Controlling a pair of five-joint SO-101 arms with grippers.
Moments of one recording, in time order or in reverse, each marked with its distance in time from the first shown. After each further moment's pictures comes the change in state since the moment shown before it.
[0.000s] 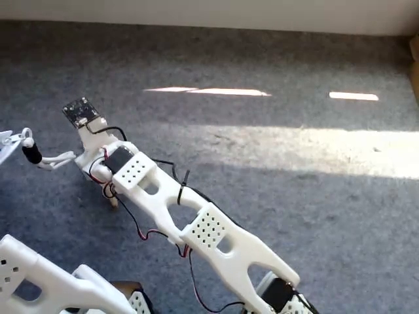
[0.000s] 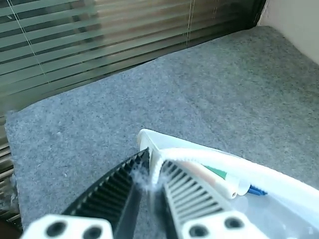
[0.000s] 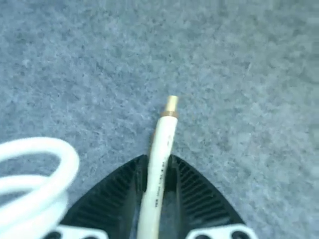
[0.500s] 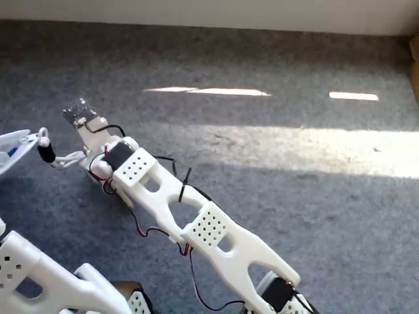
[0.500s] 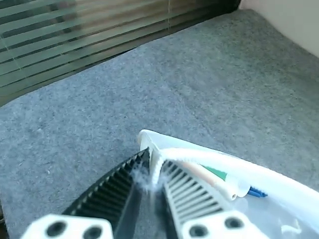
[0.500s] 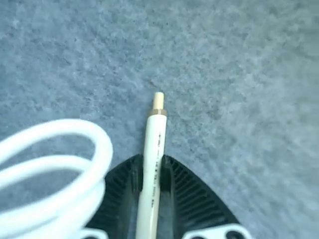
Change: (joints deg) left arm 4.5 0.0 0.1 2.4 0.0; right arm 2.0 0.1 -7.4 15.6 1.8
